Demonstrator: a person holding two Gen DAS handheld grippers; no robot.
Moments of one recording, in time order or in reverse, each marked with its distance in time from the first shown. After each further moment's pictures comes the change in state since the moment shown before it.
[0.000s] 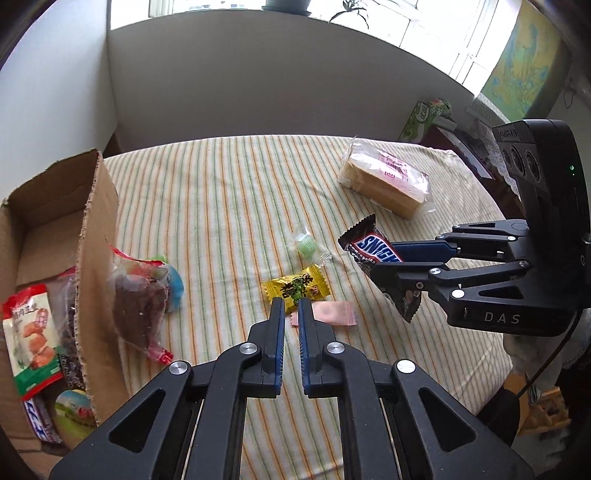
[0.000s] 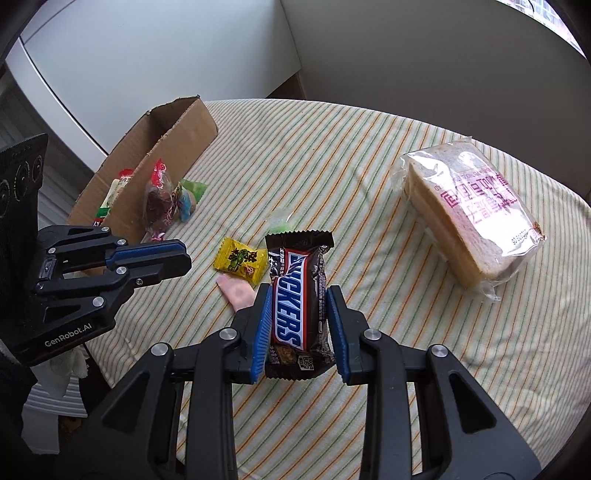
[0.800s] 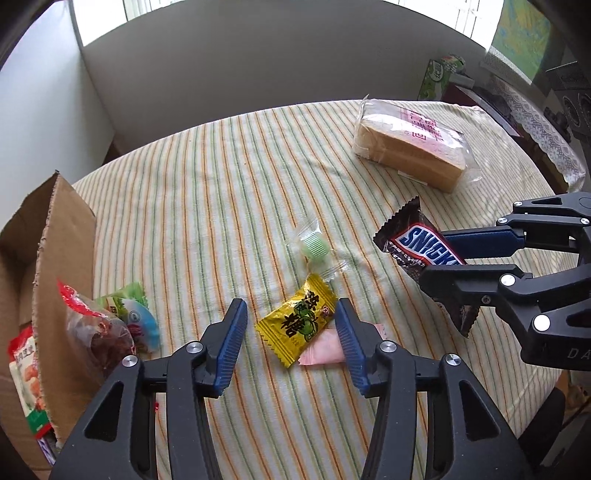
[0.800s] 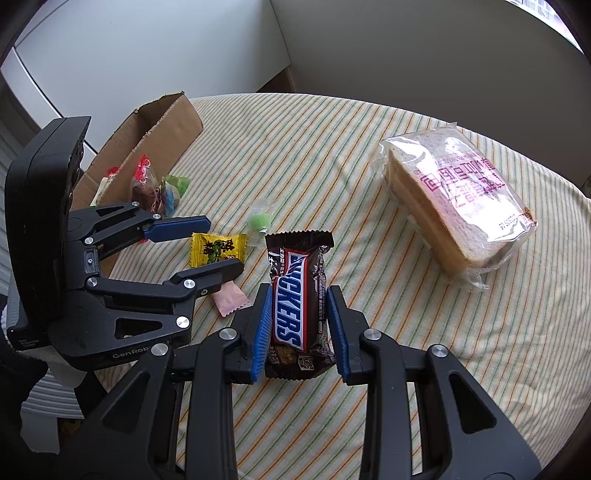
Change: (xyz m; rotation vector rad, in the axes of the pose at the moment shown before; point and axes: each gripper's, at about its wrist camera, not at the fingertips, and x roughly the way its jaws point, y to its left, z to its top) left arm 0.053 -0.022 0.010 0.103 0.077 0.148; right arm -0.002 -0.013 -0.012 0.019 0.011 -0.027
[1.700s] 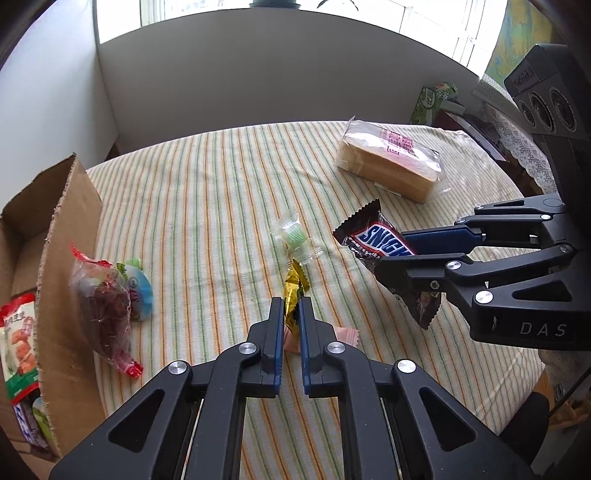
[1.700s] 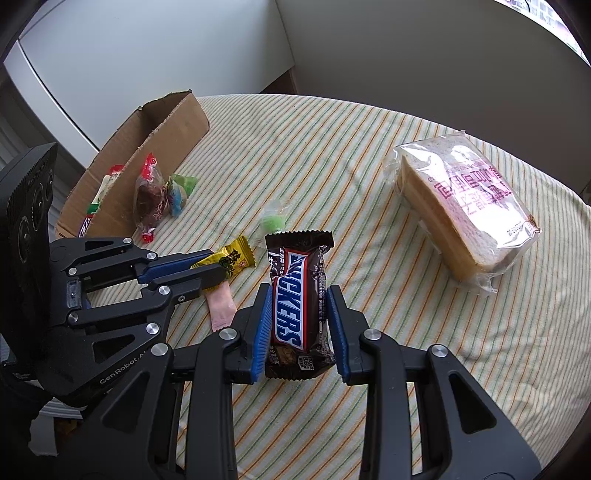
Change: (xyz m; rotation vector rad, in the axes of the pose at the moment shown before) left arm -0.024 -0.001 -0.020 -0.058 -0.082 -0.062; right arm 0.000 0.012 0.003 -0.014 -0.005 -0.014
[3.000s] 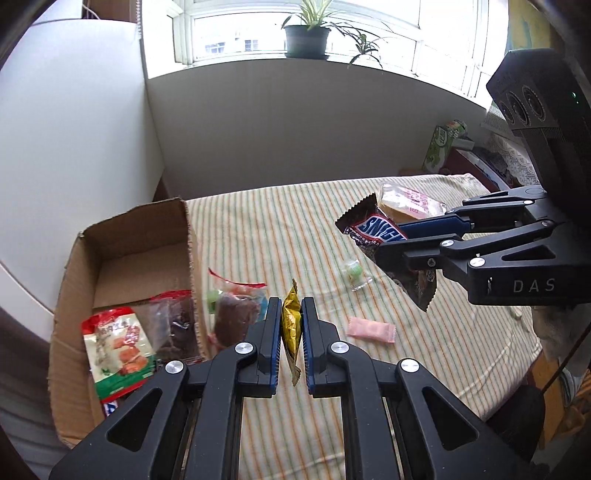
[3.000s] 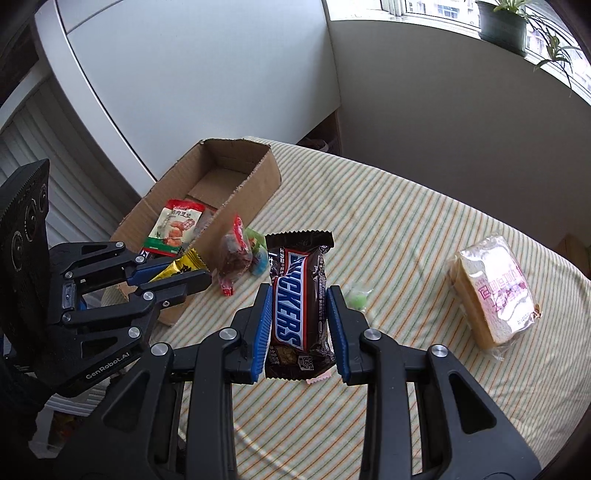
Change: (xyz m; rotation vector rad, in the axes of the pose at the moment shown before) left arm -0.100 0.059 -0.006 -0.019 -0.137 0.087; right arm -0.038 0.080 0.044 -0.110 -0.104 0.057
